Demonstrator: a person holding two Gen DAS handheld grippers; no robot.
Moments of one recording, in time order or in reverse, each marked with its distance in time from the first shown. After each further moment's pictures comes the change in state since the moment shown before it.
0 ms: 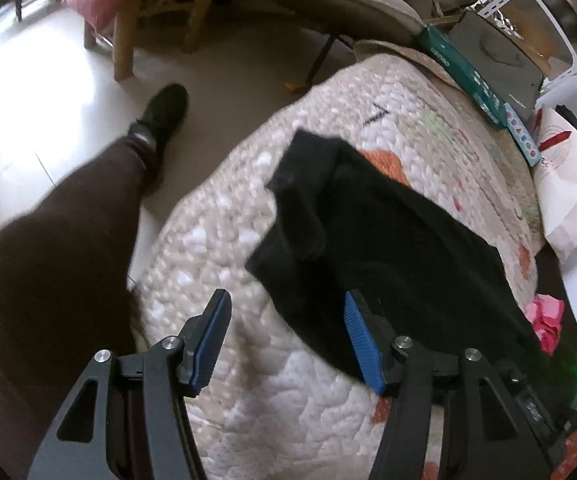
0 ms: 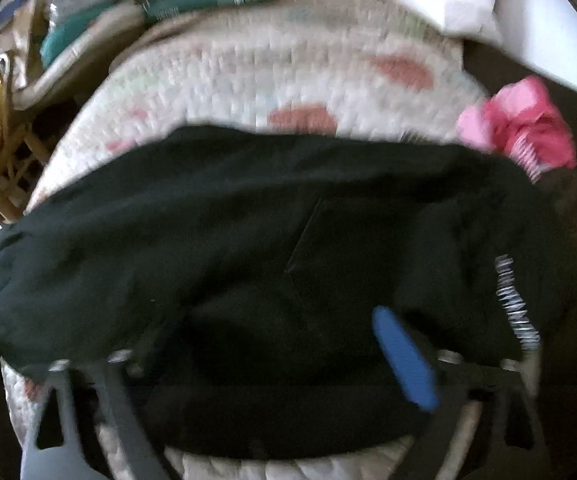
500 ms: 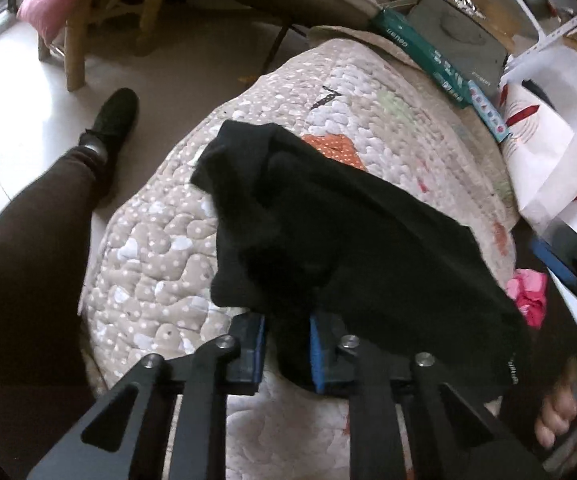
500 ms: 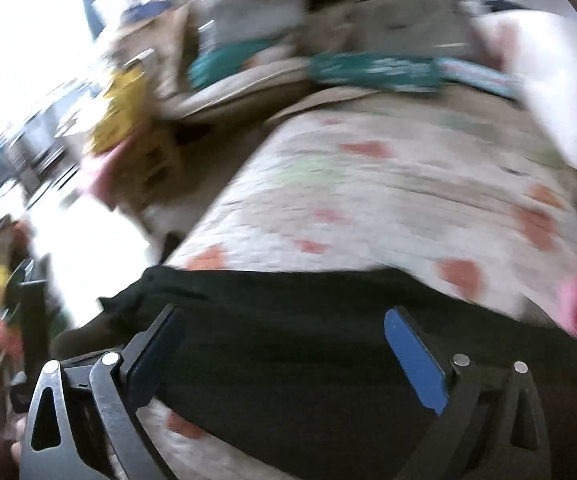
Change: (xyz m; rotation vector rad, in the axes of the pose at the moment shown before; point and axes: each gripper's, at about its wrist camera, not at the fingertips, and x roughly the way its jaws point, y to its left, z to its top) left arm 0.017 -0.023 0.005 0.090 0.016 -0.117; right arm -0.057 0.093 0.073 -0.314 -0.120 0.414
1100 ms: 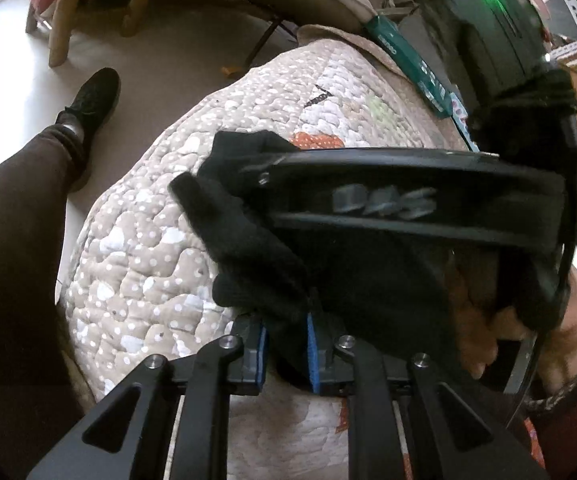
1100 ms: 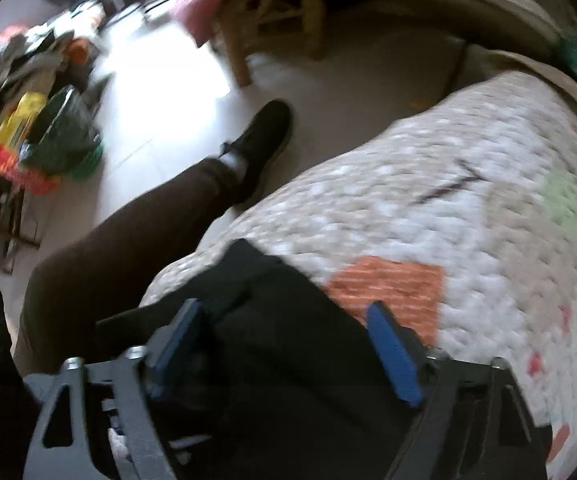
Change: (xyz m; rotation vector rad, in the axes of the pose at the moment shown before) left arm 0.004 0.019 0.002 -0.044 0.021 -0.132; right arm 0.198 0.146 0.028 -0.474 0.473 0.202
